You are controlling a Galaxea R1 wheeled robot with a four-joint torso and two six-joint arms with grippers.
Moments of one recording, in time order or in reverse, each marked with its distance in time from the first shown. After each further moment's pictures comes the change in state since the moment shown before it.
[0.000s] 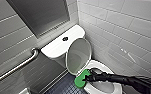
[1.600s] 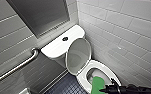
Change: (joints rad) left arm 0.003 0.000 0.000 0.000 0.000 0.000; right arm -0.110 -0.519 0.525 0.042 0.121 -0.029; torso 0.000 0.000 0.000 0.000
